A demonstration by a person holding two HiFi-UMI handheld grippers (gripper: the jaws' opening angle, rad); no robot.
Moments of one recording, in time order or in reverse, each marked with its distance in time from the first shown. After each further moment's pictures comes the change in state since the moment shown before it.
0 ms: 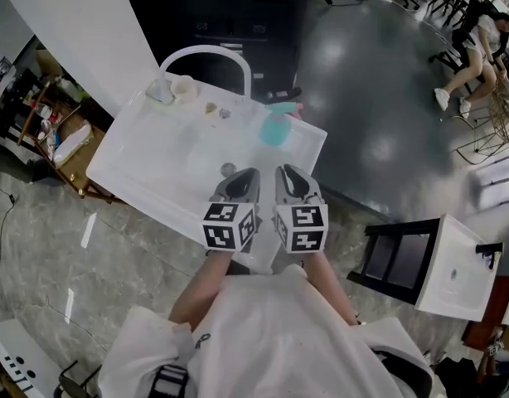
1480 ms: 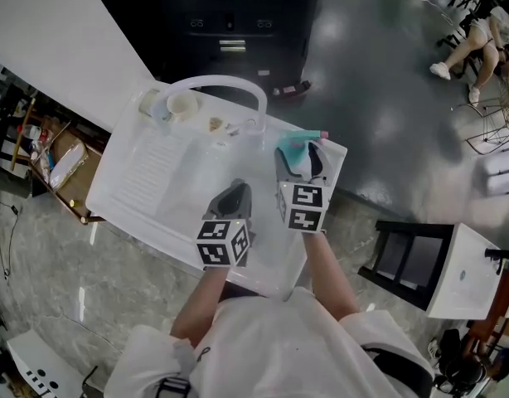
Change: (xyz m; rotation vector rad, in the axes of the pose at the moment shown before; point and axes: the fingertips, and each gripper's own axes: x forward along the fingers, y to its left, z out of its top) left arm 0.042 0.099 -0.008 -0.063 0.123 0.049; right arm 0.141 -0.047 0.015 0.028 0.021 -0.183
